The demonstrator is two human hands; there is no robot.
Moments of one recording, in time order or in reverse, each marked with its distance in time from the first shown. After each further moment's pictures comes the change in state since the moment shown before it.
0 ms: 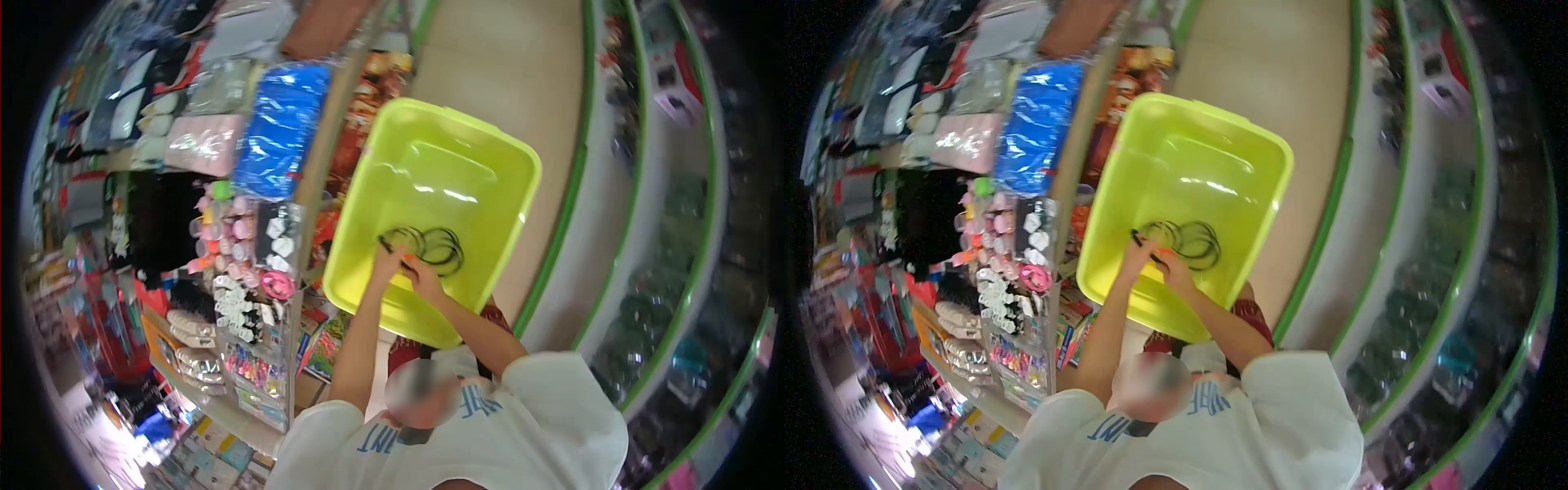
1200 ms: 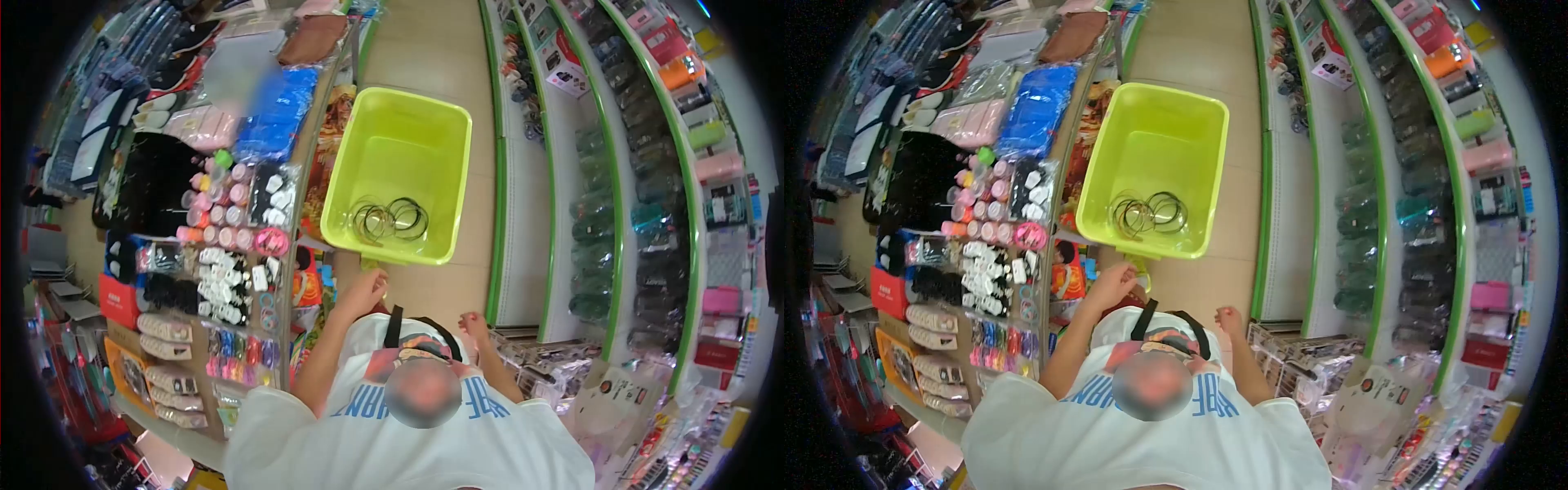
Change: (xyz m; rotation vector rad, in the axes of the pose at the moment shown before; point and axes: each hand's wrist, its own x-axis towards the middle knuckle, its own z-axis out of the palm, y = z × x) left_hand -0.295 0.000 -0.133 0.611 -0.466 0.517; right_hand -0.428 -0.016 -0.040 0.129 0.380 0.960
